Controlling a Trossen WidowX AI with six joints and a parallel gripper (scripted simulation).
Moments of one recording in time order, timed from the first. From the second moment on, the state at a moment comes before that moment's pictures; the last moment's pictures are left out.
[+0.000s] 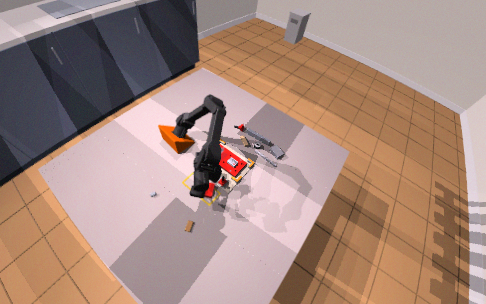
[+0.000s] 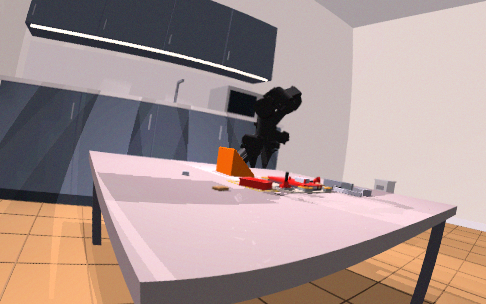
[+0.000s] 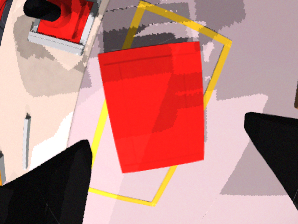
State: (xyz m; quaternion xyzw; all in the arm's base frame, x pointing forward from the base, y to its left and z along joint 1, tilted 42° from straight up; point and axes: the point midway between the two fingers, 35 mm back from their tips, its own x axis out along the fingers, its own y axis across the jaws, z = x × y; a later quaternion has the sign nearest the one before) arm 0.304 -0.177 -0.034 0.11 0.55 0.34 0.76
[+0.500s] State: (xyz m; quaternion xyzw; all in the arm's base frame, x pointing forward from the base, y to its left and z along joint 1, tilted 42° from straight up) arm 0.306 -0.170 -0.042 0.11 0.54 0.34 0.76
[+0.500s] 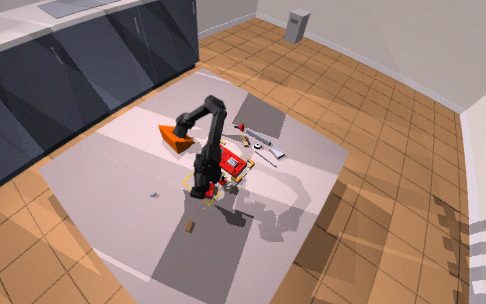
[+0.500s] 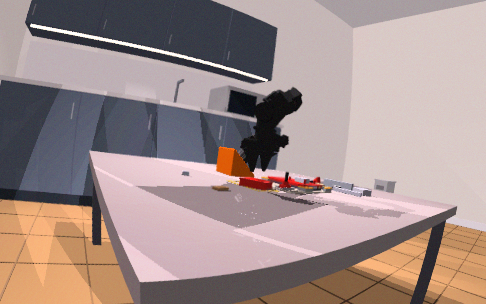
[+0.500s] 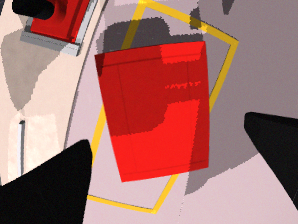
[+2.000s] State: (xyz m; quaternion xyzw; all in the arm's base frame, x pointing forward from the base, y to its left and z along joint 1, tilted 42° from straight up) arm 0.309 -0.149 -0.065 0.11 0.54 0.34 0.76
